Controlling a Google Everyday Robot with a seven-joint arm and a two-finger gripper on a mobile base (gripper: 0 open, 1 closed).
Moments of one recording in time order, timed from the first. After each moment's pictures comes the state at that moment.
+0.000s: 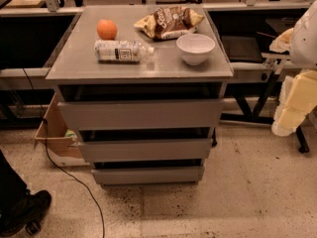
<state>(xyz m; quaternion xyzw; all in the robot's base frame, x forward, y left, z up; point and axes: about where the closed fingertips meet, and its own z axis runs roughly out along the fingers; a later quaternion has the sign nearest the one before) 0.438 -0.217 0.976 -0.60 0.78 -0.03 0.16</state>
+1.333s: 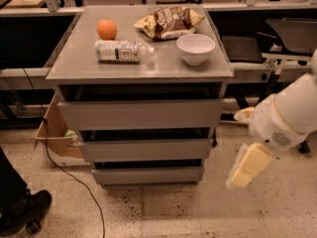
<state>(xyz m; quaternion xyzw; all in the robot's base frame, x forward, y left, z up) 0.410 -0.170 0.829 -0.56 0.80 0.13 0.18</state>
